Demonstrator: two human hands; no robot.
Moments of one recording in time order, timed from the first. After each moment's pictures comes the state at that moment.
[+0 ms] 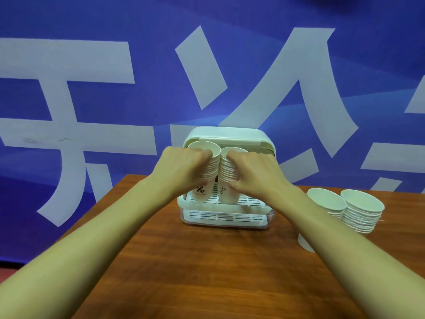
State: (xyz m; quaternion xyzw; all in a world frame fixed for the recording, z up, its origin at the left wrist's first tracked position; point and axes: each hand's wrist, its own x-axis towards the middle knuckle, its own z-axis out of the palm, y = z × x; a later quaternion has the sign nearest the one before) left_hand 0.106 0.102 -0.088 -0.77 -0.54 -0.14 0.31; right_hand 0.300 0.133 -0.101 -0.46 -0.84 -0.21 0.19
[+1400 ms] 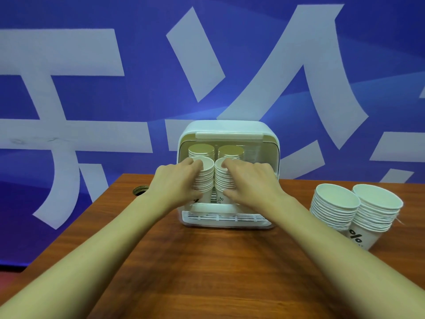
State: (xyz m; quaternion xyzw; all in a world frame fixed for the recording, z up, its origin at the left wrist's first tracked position) left_hand 0.090 0.146 -0.147 -0.76 -0.60 -0.13 0.20; right_hand 0.292 0.156 -0.144 -0.49 -0.84 -0.19 0.16
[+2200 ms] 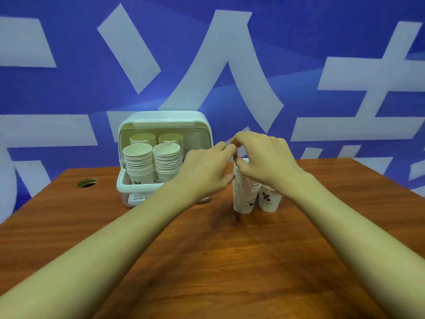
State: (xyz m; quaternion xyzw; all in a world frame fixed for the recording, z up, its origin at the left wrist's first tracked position) left_hand 0.282 0.077 -0.123 -0.85 -0.42 -0.23 0.23; right_hand 0.444 0.061 -0.099 -0.54 -0.77 -0.22 0.24
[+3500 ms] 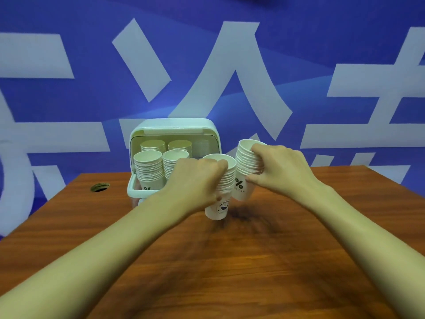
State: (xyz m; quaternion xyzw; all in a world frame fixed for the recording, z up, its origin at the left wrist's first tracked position) left_hand 0.255 0.039 -0.106 -0.83 -0.48 -0.14 0.25; right_hand 0.466 0.060 -0.106 -0.56 -0.77 -0.20 0.22
